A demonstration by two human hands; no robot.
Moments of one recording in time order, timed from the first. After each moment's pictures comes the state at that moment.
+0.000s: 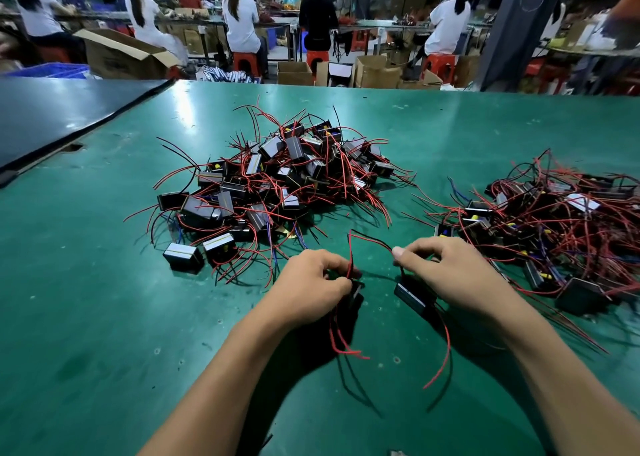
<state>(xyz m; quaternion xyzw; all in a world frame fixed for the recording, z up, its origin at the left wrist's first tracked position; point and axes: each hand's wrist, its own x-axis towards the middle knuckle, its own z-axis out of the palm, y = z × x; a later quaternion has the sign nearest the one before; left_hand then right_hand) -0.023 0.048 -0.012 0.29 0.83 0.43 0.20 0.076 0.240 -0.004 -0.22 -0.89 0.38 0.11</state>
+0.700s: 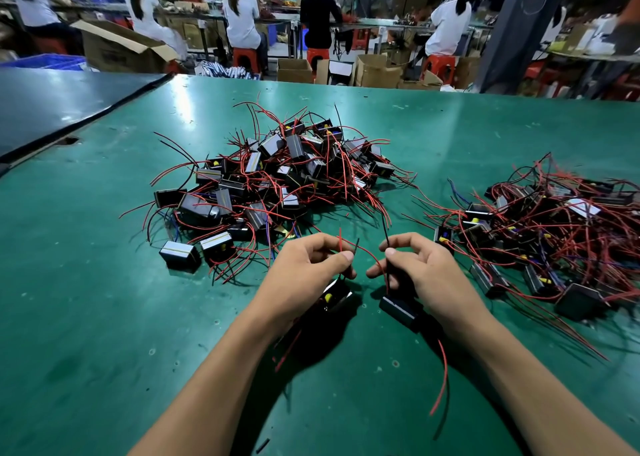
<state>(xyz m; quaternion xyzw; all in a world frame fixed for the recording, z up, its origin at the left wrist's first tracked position) -0.028 0.051 -0.018 0.22 0.72 0.62 0.23 0.065 0.212 -0.016 -0.19 -0.72 0.65 0.14</state>
